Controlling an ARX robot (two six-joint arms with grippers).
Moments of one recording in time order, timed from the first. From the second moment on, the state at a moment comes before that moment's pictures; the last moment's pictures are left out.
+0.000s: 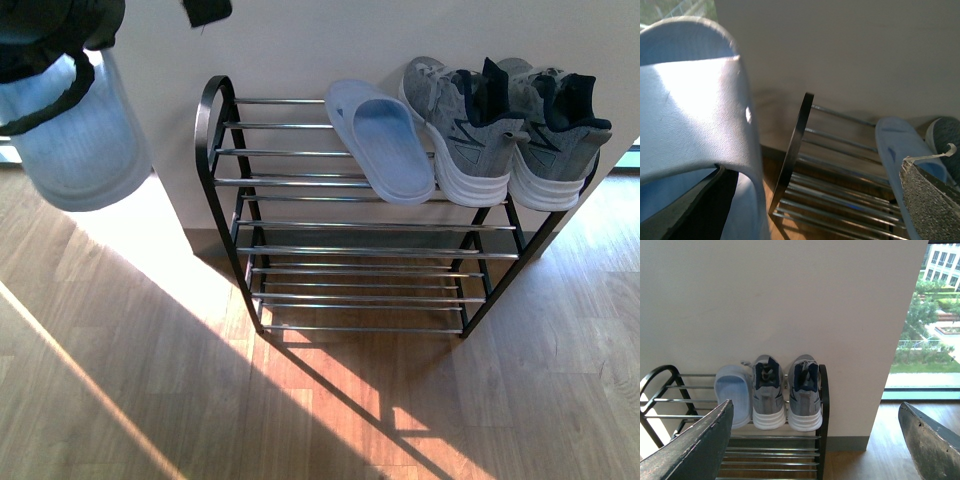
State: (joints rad) left arm -0.37 1.84 0.92 0.48 -0.38 -0.44; right arm 0.00 0.00 0.02 0.00 0.00 0.00
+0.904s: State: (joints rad) left arm -0.37 2.27 1.51 0.31 -0.23 -0.33; right arm 0.00 0.00 0.02 0.00 0.00 0.00
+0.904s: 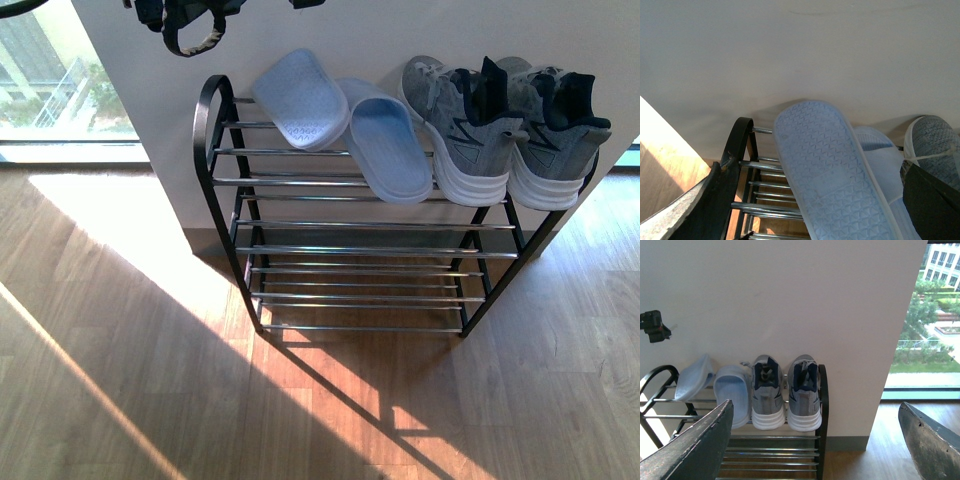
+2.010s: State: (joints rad) left arm -0.42 1.28 0.44 0.50 -0.71 -0.23; right arm 0.00 0.00 0.02 0.00 0.00 0.00
